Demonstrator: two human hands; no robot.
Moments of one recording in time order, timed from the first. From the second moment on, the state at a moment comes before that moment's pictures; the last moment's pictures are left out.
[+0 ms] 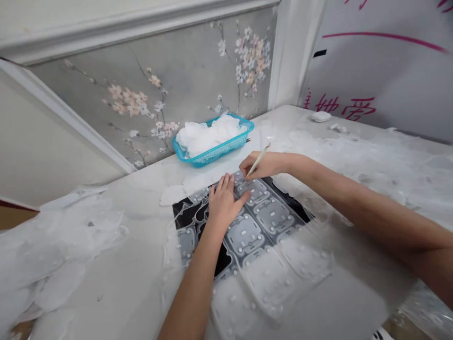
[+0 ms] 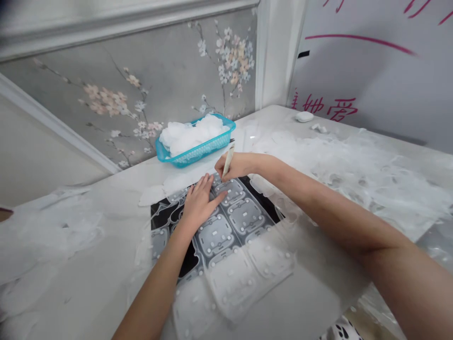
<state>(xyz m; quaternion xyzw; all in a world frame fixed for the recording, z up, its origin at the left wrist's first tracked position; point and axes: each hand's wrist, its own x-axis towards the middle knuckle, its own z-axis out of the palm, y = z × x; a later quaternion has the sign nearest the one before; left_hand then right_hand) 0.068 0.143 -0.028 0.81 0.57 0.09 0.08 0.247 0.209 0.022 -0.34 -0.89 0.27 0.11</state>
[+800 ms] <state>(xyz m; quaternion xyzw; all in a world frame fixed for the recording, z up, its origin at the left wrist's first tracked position) 0.071 0.141 -0.027 0.84 0.48 0.23 0.03 0.247 0.221 0.004 -0.32 -0.92 0.12 0.17</state>
